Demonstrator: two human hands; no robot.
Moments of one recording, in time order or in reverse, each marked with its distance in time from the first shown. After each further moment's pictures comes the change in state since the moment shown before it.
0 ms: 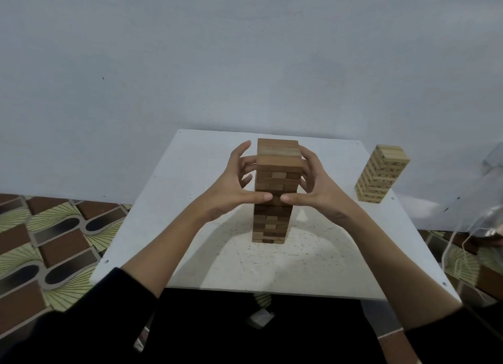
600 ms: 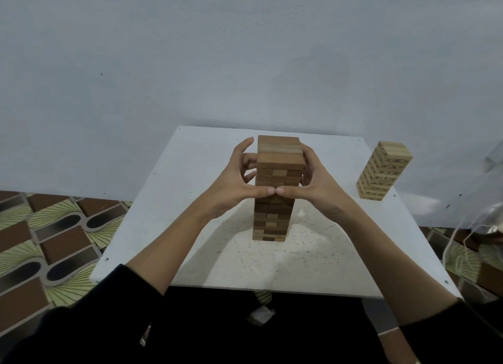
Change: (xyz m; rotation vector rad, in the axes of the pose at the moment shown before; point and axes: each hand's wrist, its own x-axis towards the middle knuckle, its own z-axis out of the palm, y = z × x) left_hand 0.006 0.001 0.005 -0.012 0.069 0.008; right_hand 0.007 0.000 0.005 0.004 0.083 -0.003
